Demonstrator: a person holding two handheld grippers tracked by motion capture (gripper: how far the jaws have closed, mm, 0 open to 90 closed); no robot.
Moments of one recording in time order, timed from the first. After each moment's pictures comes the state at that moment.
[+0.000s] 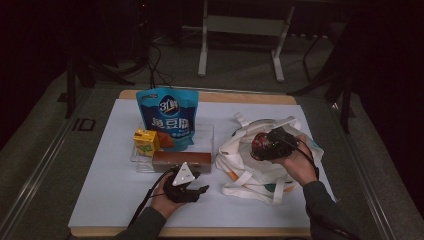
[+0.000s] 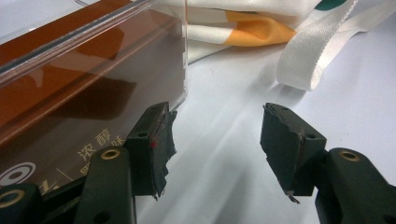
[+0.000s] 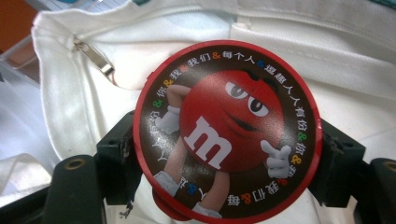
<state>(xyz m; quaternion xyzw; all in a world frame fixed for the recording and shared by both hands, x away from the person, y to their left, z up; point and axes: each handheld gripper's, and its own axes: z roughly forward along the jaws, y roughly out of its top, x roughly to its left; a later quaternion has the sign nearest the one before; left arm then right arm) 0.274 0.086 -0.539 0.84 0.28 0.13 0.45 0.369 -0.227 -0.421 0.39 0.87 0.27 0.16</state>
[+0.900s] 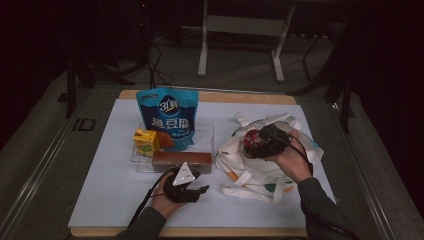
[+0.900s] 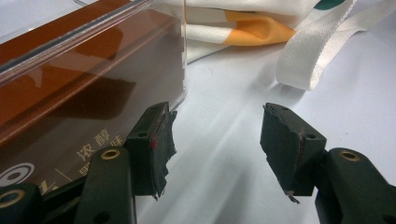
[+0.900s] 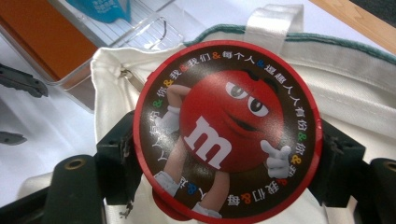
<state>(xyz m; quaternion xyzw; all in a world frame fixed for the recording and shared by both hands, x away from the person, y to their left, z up) 0.274 0.086 -0.539 0.84 0.27 0.13 0.45 0.366 -0.202 -0.405 0.36 0.88 0.28 0.16</state>
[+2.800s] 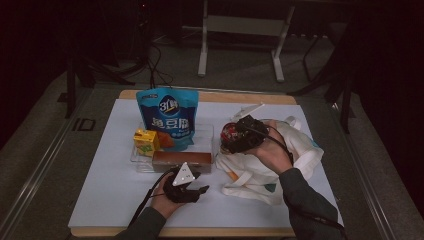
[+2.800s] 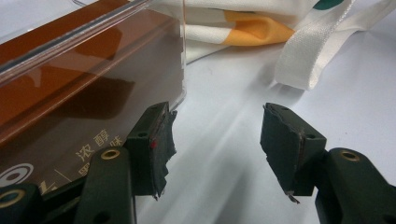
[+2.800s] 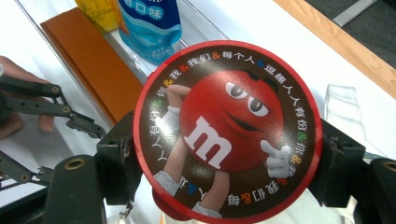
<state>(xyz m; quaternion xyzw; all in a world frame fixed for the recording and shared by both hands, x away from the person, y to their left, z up) 0.274 0.086 -0.539 0.84 0.27 0.13 0.45 0.367 -0.139 -0.378 0.30 0.89 0.30 0.15</state>
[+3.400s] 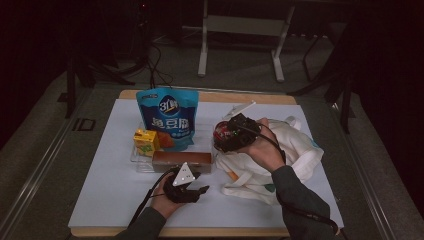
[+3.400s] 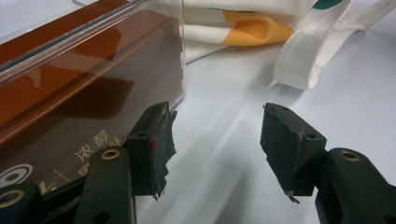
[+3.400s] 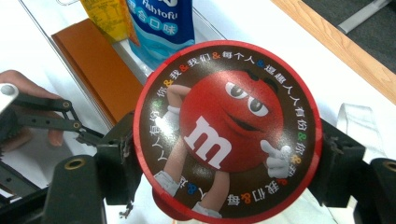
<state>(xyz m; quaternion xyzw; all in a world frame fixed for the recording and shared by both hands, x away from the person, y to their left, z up) 0.274 0.086 -0.539 0.84 0.27 0.13 0.45 0.369 -0.119 -0.377 0.29 0.90 0.30 0.15</state>
